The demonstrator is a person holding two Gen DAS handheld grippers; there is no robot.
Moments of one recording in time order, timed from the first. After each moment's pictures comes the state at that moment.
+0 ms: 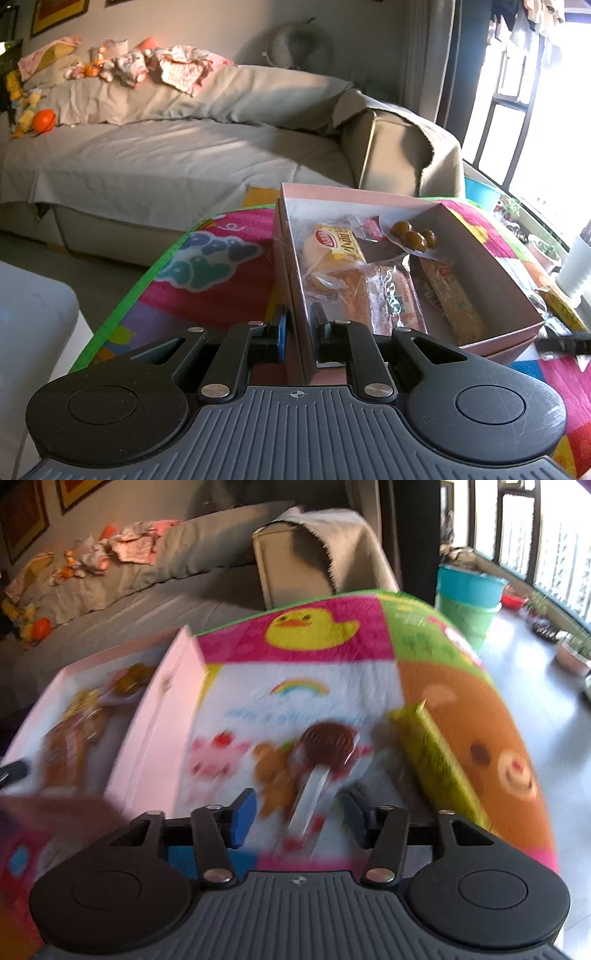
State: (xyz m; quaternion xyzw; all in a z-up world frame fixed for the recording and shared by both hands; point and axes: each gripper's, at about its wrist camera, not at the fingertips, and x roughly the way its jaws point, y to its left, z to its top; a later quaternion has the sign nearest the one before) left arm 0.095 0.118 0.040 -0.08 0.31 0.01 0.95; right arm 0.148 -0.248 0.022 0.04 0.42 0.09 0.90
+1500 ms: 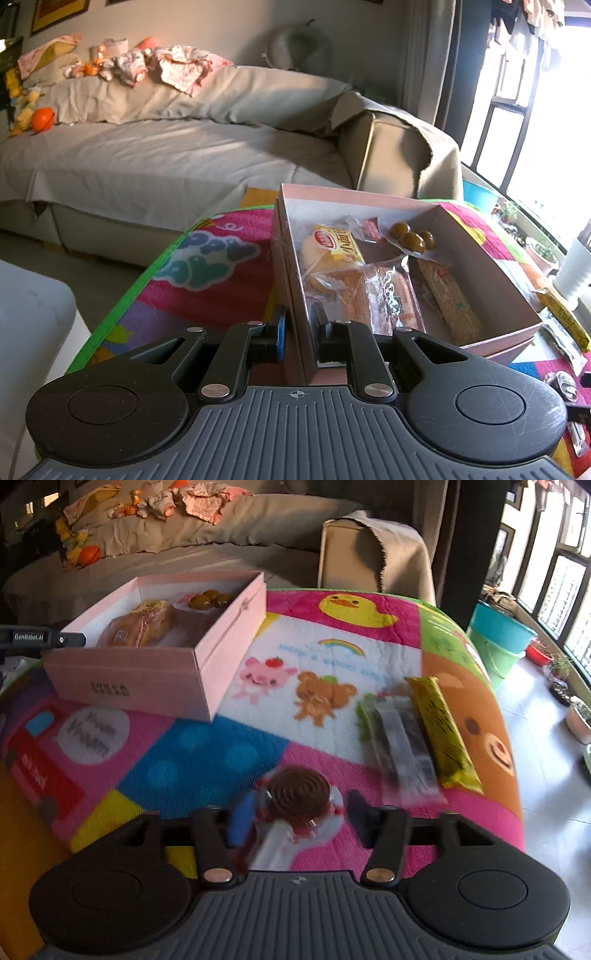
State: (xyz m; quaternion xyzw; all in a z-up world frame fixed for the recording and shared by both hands) left arm 0.097 0.117 0.041 -0.08 0.31 0.00 0.95; right arm 0.074 -0.239 0.022 -0.09 0.40 0.12 0.90
